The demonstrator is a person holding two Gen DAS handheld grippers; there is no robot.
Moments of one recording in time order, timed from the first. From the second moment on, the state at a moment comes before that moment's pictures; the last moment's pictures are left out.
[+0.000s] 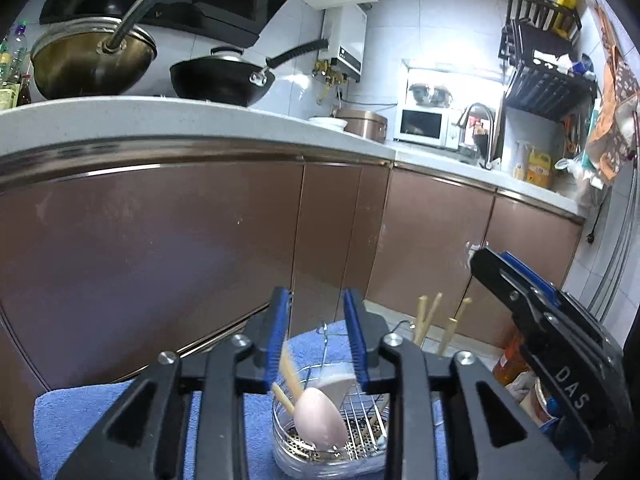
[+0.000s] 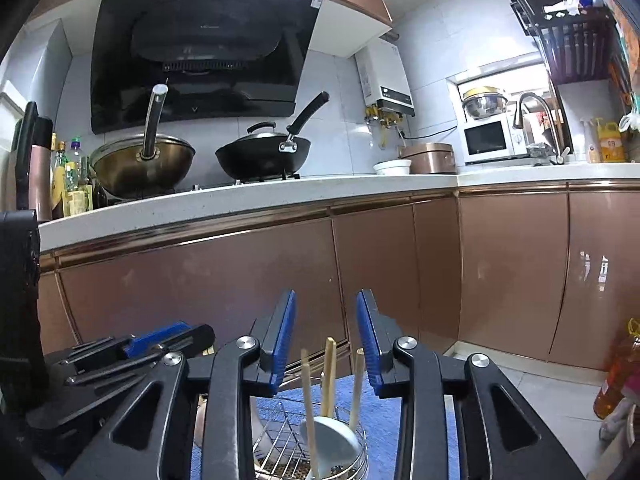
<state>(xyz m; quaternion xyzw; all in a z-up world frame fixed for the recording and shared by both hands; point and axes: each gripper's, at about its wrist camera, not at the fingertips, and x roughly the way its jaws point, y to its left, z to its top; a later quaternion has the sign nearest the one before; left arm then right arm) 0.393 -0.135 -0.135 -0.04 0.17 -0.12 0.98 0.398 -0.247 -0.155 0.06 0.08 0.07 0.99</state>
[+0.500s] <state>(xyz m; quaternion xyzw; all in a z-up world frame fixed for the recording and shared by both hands) 0.274 -0.101 -0.070 0.00 0.12 -0.05 0.99 0.300 -0.241 -0.104 0.04 0.09 0.03 0.99</state>
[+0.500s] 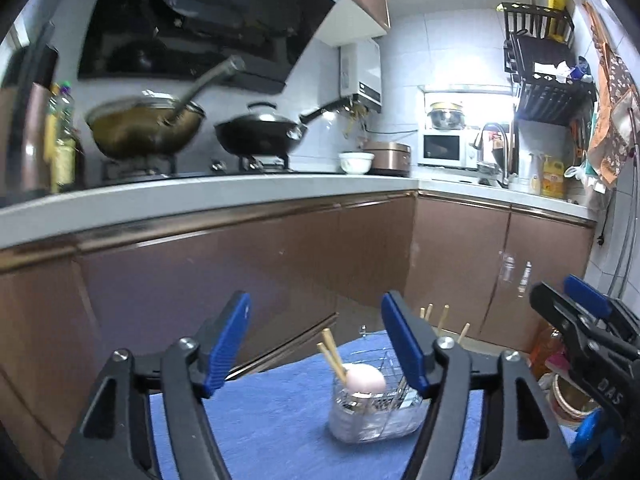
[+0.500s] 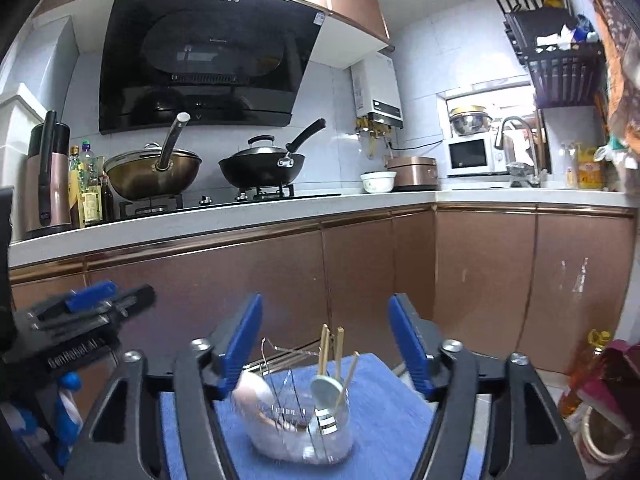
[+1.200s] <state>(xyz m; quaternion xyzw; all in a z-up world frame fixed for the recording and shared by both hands) 0.127 -0.052 -0.036 0.01 0.09 0.04 1.00 0.151 -0.235 -0.068 0.03 0.12 -0.03 0.99</state>
